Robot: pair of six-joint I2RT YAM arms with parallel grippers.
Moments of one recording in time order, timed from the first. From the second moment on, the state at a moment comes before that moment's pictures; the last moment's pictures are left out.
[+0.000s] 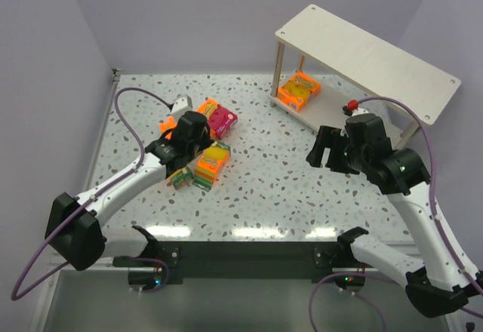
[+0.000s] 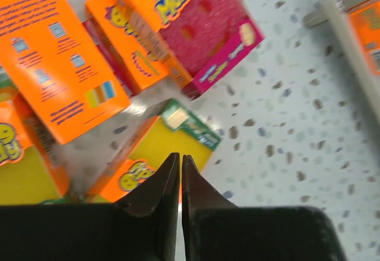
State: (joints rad) left arm -0.61 1.29 0.99 -0.30 -0.41 -0.85; right arm 0.44 0.94 1.31 -1.16 0.08 0.56
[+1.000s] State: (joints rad) left arm -0.48 1.53 0.94 -0.28 -0.32 -0.48; right arm 0.44 0.94 1.18 -1.04 -0.07 0.55
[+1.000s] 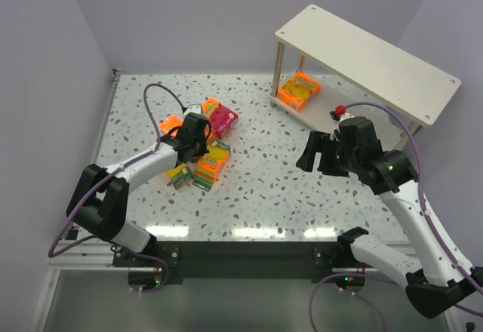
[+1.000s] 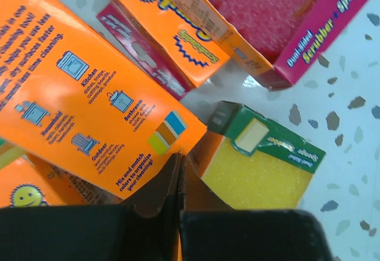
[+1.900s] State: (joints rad) left arm -0.62 1.14 0.81 -0.51 -0.18 -1.00; right arm 0.44 0.98 1.17 -1.02 -0.07 0.53
